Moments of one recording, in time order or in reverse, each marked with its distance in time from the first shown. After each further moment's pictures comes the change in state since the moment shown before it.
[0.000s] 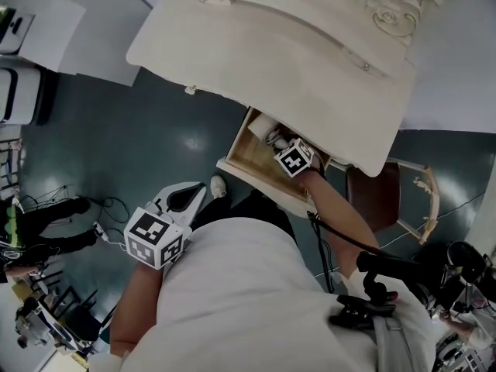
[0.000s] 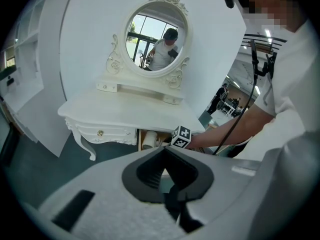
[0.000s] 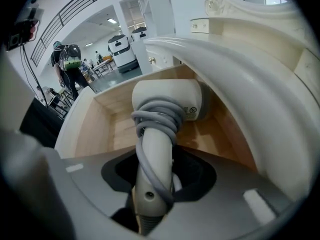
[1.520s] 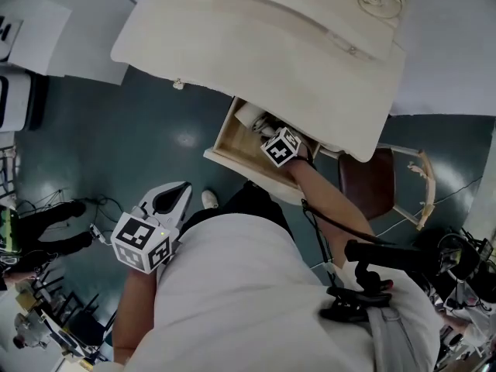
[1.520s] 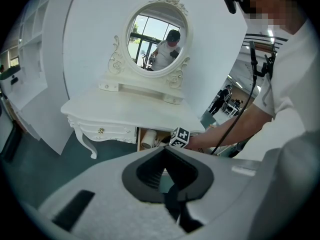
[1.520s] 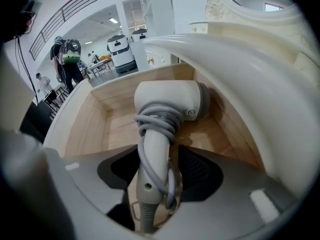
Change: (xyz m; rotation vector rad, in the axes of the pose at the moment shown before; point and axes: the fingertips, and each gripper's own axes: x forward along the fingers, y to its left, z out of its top) left arm -0.013 -0.010 -0.013 -0.010 -0.011 0.022; right arm 0.006 -0.003 -0.003 -0.014 -0.033 -0.074
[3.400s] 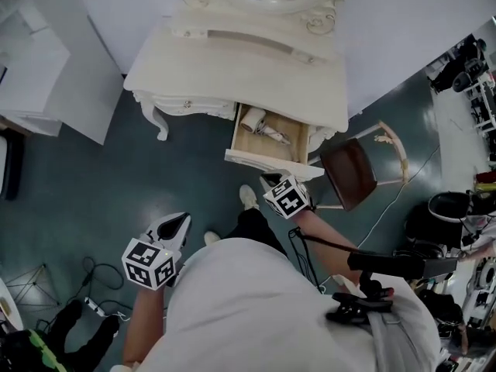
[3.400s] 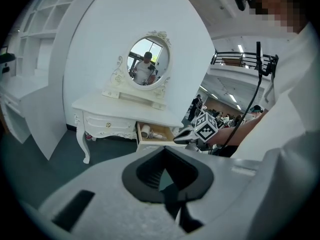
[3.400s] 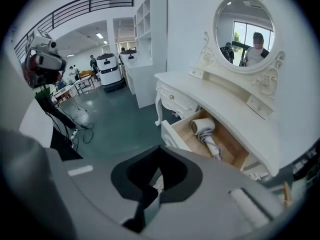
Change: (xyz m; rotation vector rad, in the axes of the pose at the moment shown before) left arm -0.181 0.062 -0.158 0.088 -0.177 -0.228; right arm -0.170 0.260 0.045 0.175 -0.177 -0.202
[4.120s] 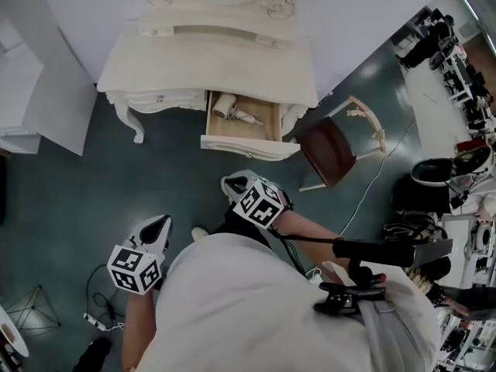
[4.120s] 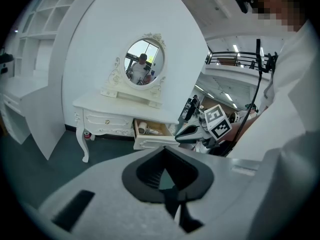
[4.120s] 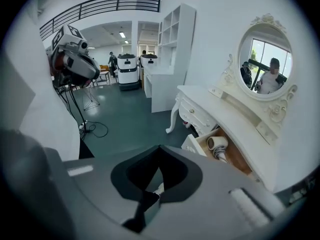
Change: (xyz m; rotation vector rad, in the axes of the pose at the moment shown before) left arm -0.035 -0.015 -0.040 0.030 -0.003 -0.030; right arm -0.050 0.107 0.019 -0.203 -0.074 0.046
